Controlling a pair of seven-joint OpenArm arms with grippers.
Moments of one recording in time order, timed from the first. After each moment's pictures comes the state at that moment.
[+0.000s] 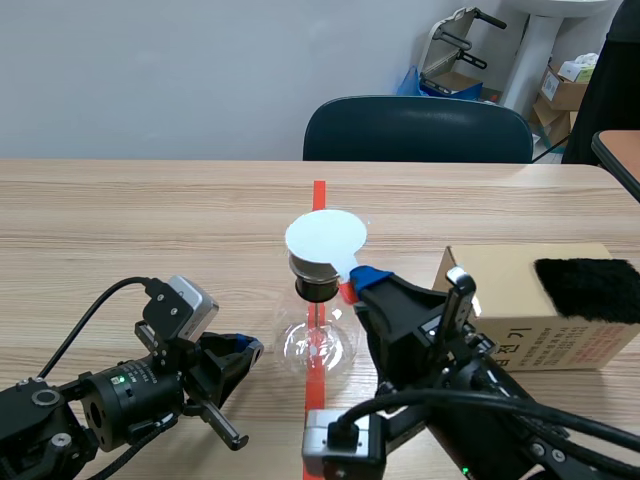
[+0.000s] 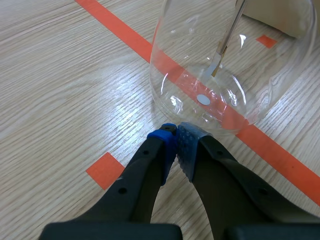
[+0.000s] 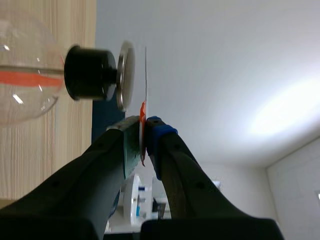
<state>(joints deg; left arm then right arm) 1.5 -26.7 37.0 65.2 -15.3 -17.8 -19.8 -26.8 18.3 -22.3 92.9 -88.6 -30.6 10.5</state>
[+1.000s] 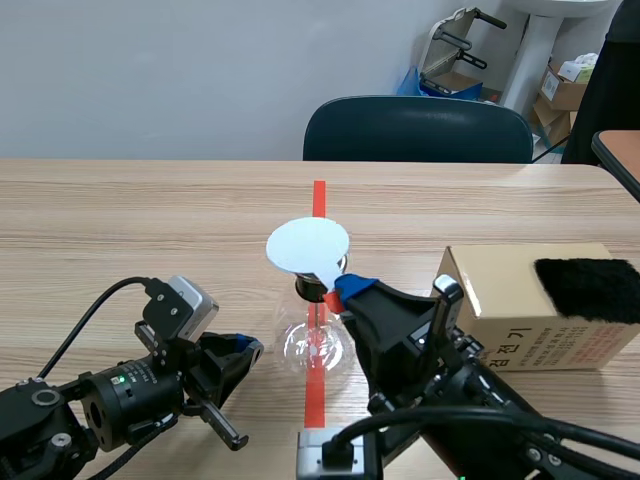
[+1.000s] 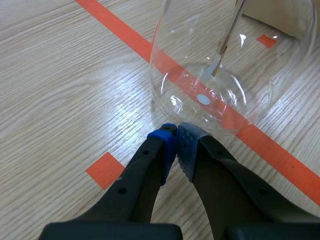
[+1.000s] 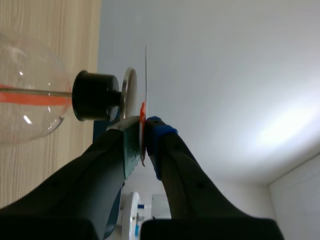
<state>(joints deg) 1.5 -26.7 37.0 65.2 -15.3 -17.8 -19.8 -26.8 18.3 -22.2 92.9 -88.6 -30.6 13.2</state>
